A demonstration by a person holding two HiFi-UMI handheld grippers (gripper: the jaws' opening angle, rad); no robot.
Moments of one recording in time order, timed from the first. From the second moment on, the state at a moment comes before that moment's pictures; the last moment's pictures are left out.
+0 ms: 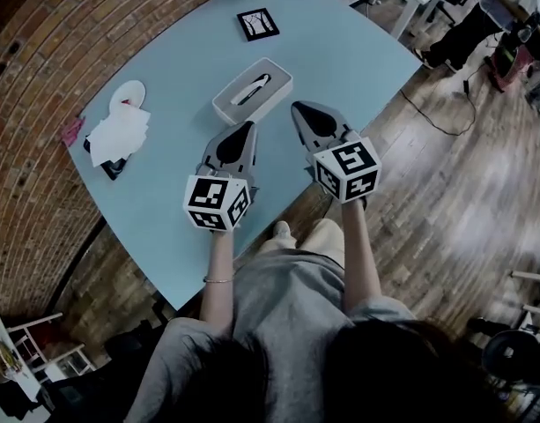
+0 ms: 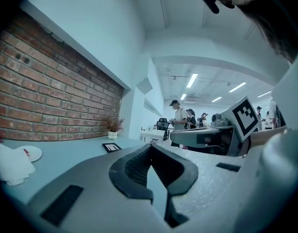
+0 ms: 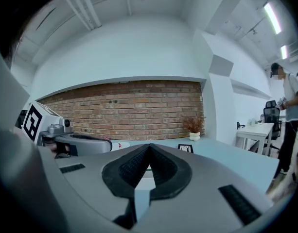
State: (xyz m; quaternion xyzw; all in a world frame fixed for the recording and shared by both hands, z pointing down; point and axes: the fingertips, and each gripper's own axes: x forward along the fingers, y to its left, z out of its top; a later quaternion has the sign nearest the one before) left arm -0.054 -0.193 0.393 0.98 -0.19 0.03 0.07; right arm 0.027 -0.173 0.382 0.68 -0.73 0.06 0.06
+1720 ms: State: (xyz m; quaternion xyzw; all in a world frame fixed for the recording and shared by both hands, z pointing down) left arm 0.003 -0.244 0.432 0.87 -0.47 0.05 0.14; right arm 0.068 -0.279 0.422 0.37 -0.91 0.05 0.20
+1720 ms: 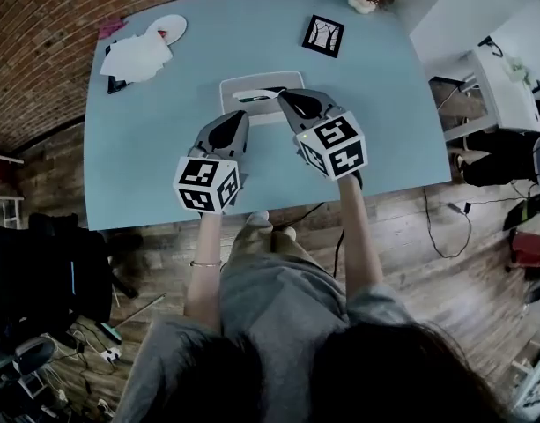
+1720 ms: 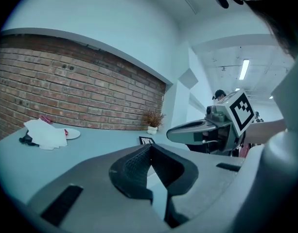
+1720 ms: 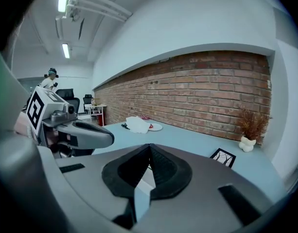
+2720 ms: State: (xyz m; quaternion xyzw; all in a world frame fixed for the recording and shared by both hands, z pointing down) left arm -0.019 -0.280 0.484 0.85 -0.49 0.07 0.18; right arm 0.026 -0.327 0.522 0.23 -0.89 -0.01 0.39
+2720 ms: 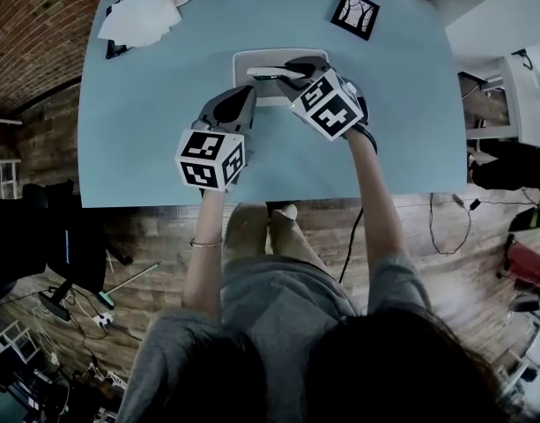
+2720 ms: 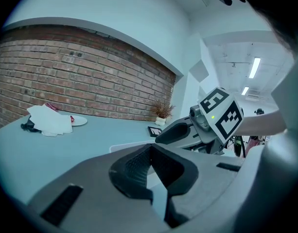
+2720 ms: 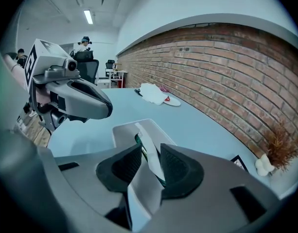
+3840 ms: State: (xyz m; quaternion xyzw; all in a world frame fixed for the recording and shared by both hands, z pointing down) left arm -0.012 -0.274 0.473 0.85 -0.49 0.07 0.17; right arm 0.031 -0.330 0.498 0.25 -0.88 -0.06 0.40
